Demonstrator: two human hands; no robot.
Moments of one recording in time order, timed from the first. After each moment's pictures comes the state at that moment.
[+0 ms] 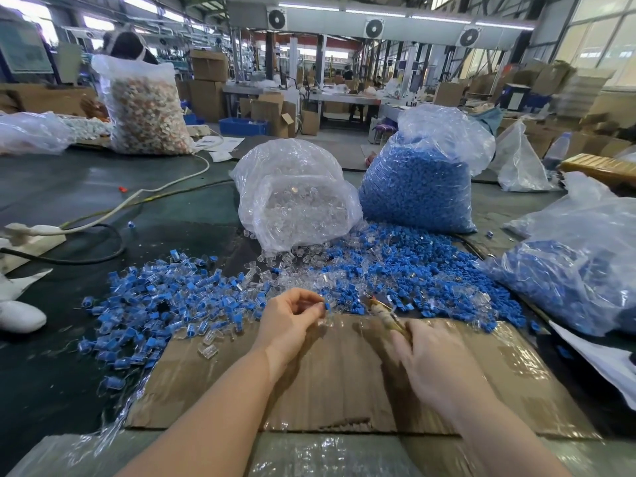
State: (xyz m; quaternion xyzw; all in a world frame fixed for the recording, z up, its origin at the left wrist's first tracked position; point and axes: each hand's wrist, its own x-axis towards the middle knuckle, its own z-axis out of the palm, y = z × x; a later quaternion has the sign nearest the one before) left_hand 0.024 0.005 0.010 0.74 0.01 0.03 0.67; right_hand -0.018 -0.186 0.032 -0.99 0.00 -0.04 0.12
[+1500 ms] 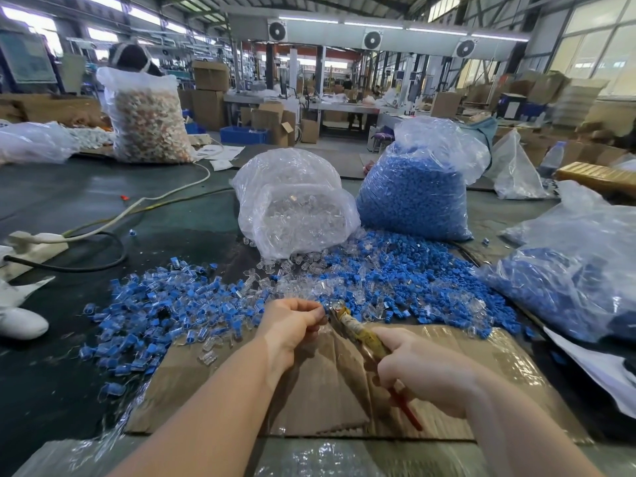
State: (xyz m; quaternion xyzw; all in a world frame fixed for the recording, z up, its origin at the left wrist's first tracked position) left_hand 0.028 -0.004 0.032 0.65 0.16 -0.07 0.74; right_hand -0.023 -0.173 0.076 -0.83 -0.03 0.29 0.47
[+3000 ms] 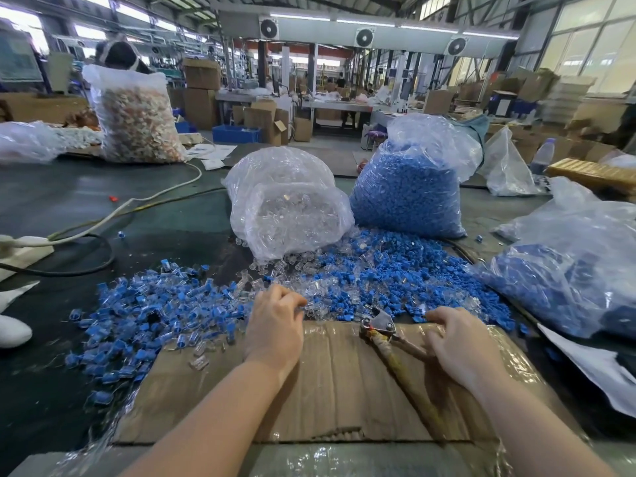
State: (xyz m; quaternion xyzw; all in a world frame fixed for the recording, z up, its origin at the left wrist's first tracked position) left_hand 0.036 0.003 -0.002 0.93 -0.03 0.22 0.30; right_hand 0.014 -0.237 0.030 -0.98 0.08 -0.08 0.17
